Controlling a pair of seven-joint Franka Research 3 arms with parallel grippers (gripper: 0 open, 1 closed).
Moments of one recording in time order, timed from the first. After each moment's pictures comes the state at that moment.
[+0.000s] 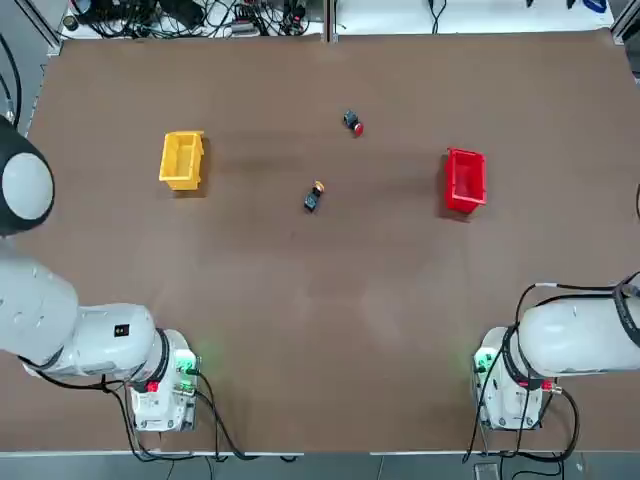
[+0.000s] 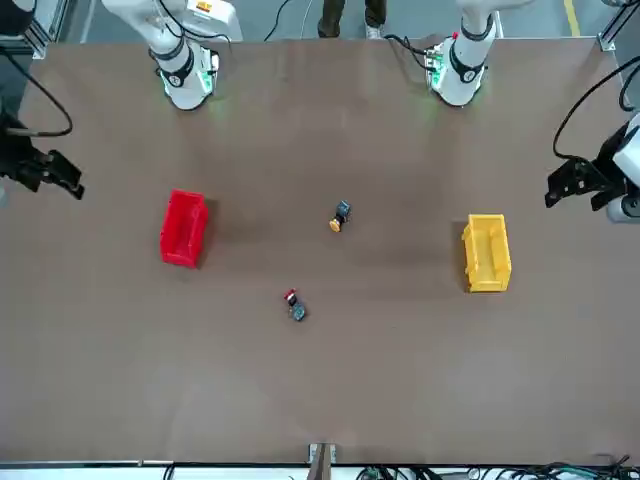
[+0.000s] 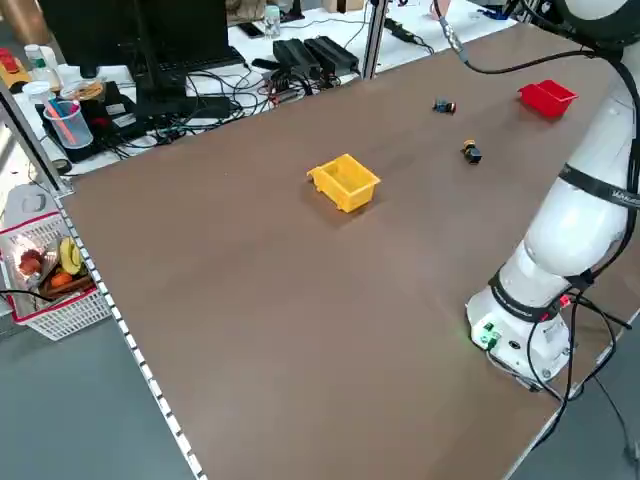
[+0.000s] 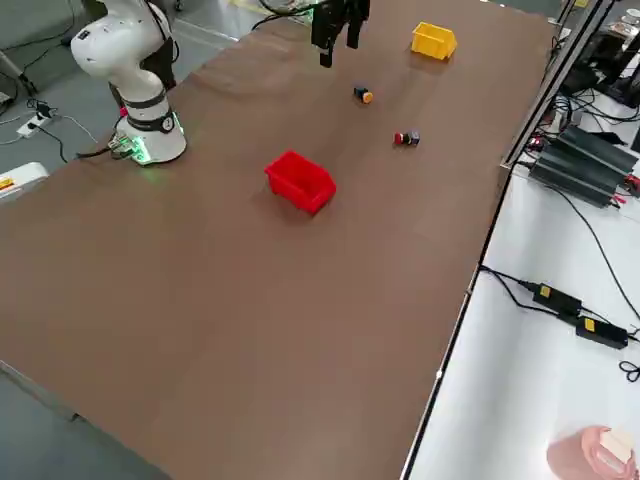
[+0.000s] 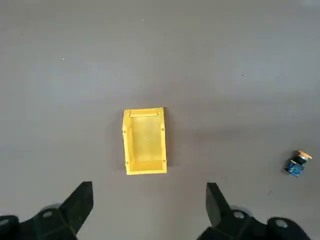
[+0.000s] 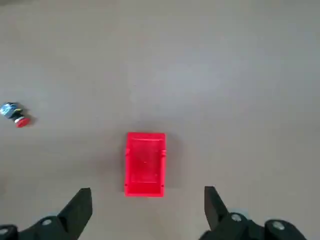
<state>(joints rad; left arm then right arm) 0.07 0.11 -0.13 -1.44 -0.01 1.57 0.01 0.04 0.02 0.02 -1.53 -0.01 1.59 0.14</state>
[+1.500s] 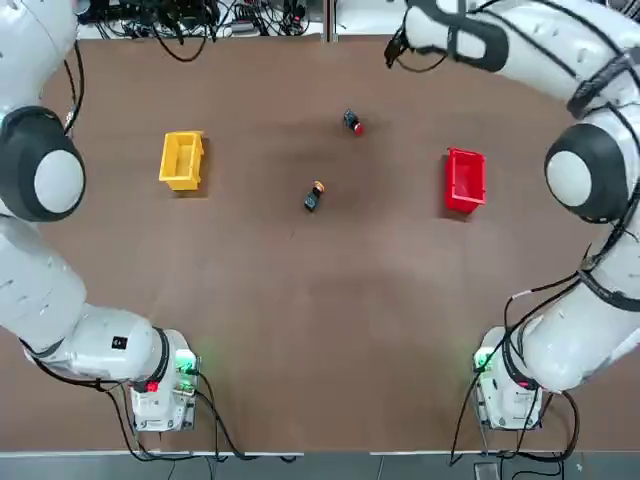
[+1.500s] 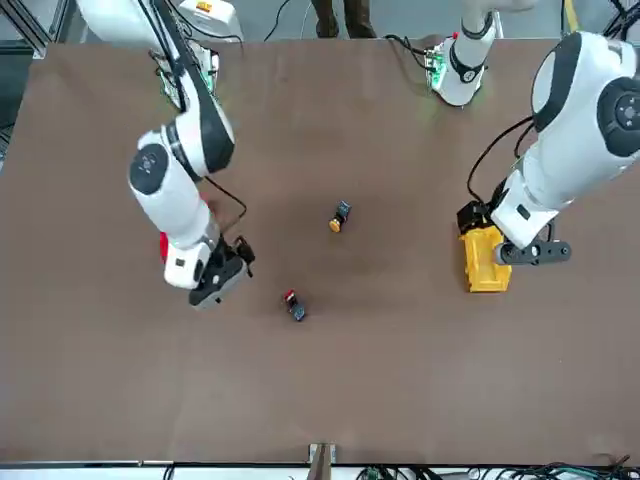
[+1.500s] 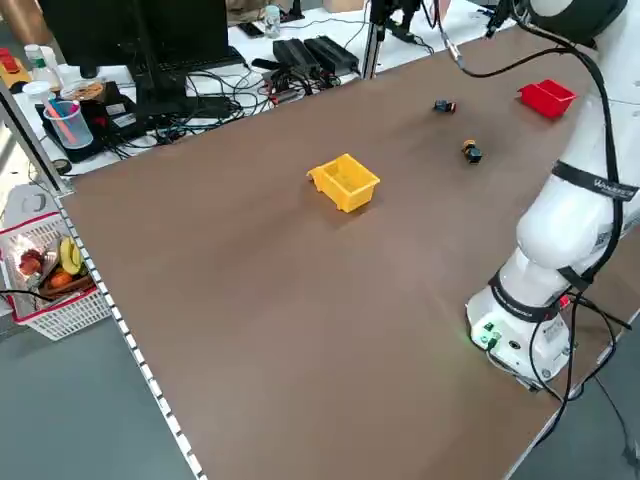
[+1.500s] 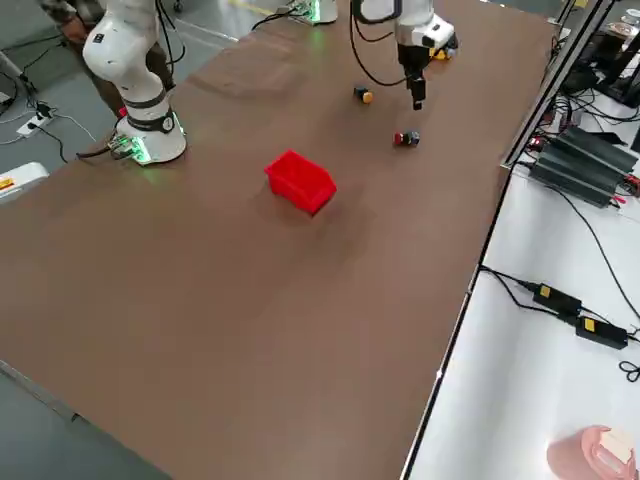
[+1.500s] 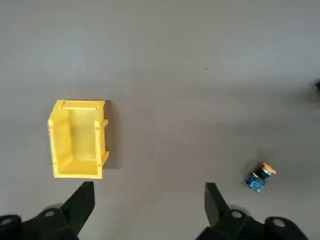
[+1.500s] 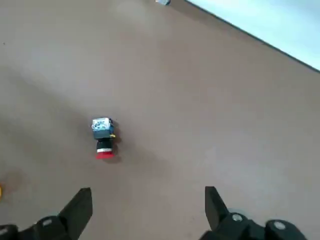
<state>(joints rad) -0.14 0.25 -0.17 -1.50 -0.01 1.70 -0.32 0.41 0.44 0.03 -1.64 0.07 2.36 -0.18</state>
